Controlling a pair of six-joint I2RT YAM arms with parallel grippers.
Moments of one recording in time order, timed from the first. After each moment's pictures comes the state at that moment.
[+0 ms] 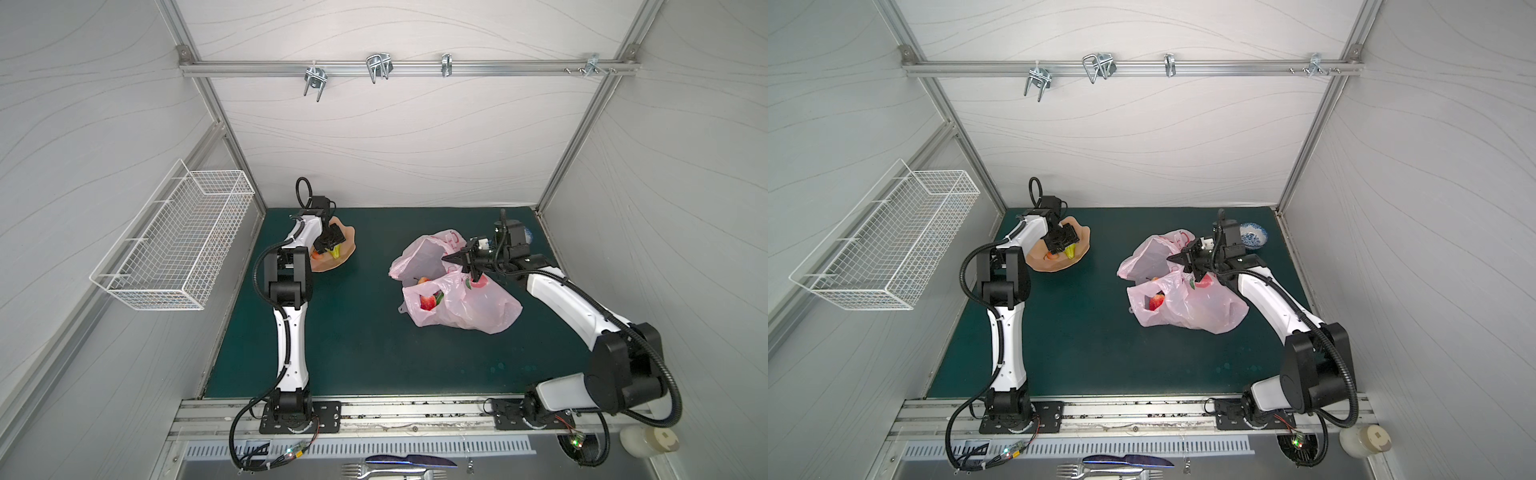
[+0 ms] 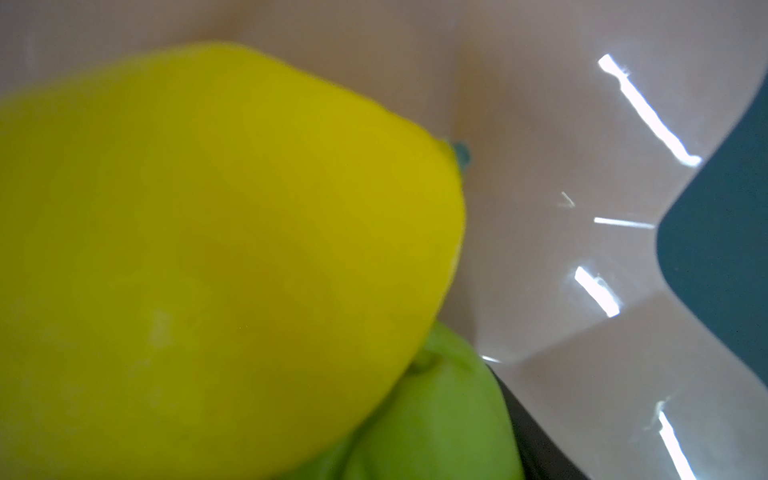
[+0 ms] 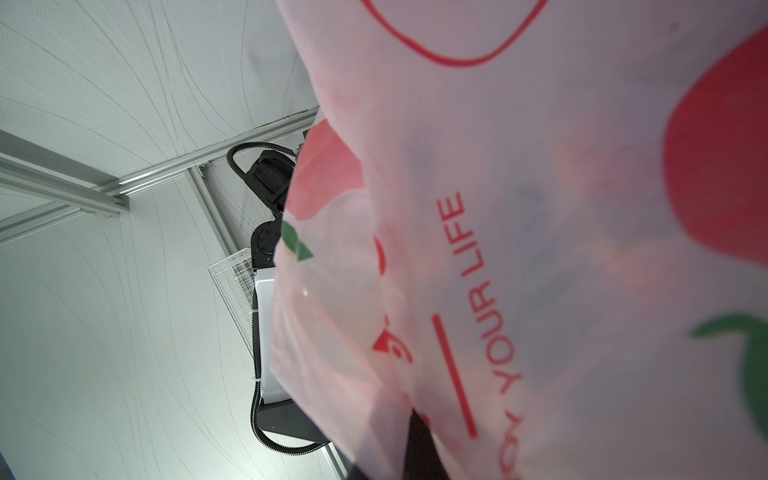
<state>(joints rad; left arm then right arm) 0.01 2.34 1.97 -0.82 0.07 -0.53 0.32 1.42 1.06 -0.29 -0.78 1.35</state>
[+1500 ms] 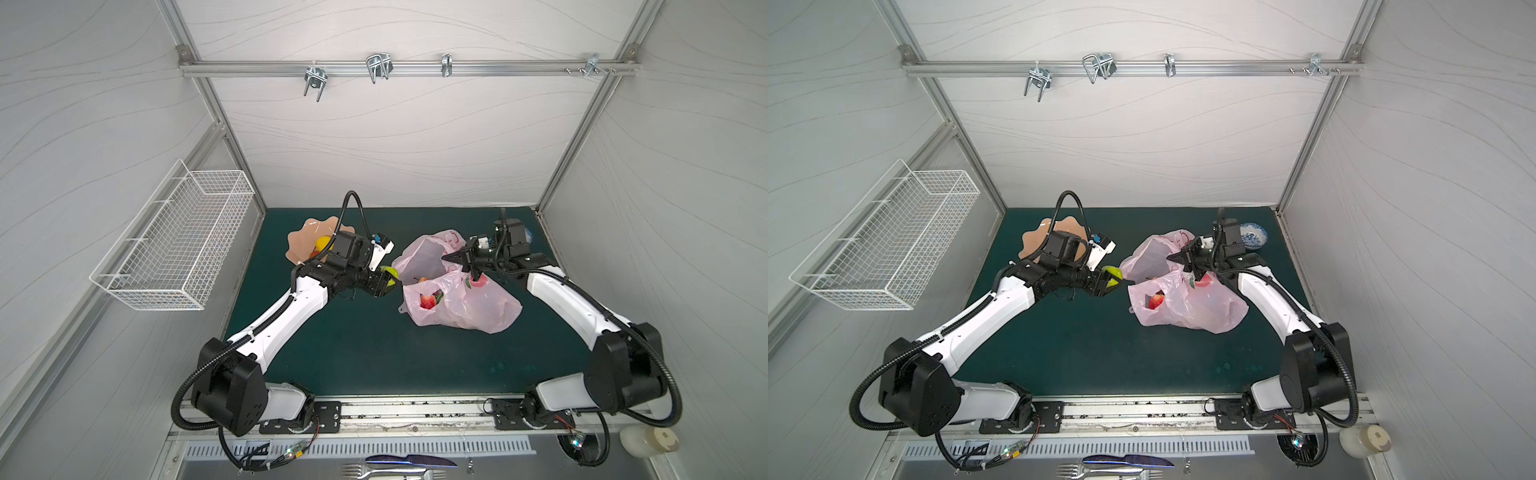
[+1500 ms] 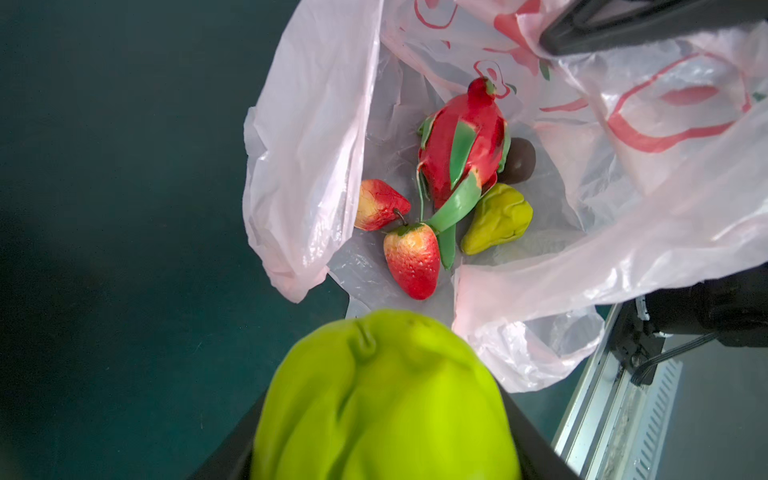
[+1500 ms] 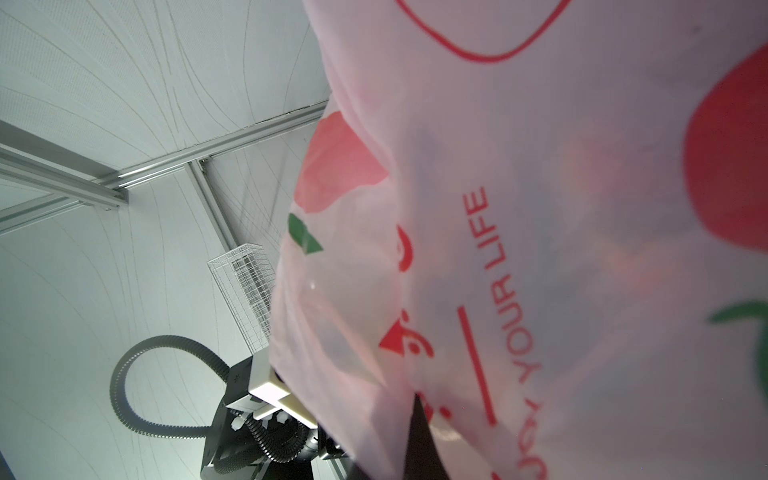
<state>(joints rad) -0.44 1.35 1.07 -0.56 0.46 0.05 0.32 1.42 1.07 -0.30 -0.79 1.34</state>
